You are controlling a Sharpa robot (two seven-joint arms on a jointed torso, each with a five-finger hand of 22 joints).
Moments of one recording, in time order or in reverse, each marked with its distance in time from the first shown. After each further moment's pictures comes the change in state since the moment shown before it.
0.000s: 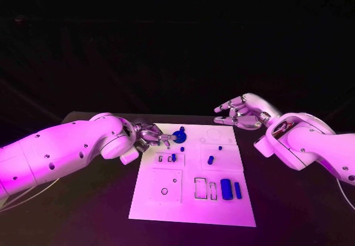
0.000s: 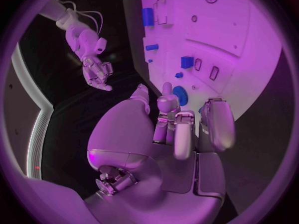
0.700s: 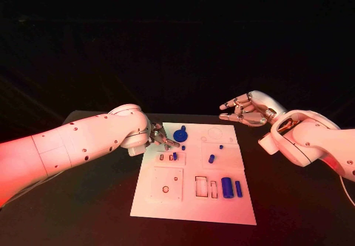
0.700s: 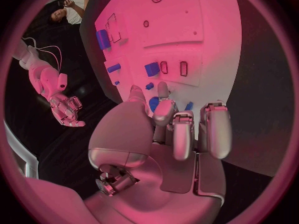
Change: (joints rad) left arm 0.031 0.177 -0.023 -0.155 -0.280 0.190 -0.229; left_hand -0.010 0.032 -0.176 0.004 -0.001 -0.075 -0.044 0.264 0.276 0.038 -0.038 0.141 0.157 0.005 -0.023 0.000 0.000 -0.022 -0.002 -0.023 0.092 0.066; right arm 0.004 0.001 -0.001 -0.036 0.068 0.025 0.003; right_hand 0.000 0.000 0.000 0.000 0.002 0.000 0.000 0.000 0.000 0.000 0.000 0.010 0.006 0.000 0.000 -0.014 0.000 0.000 0.000 0.000 -0.004 0.000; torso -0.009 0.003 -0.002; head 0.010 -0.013
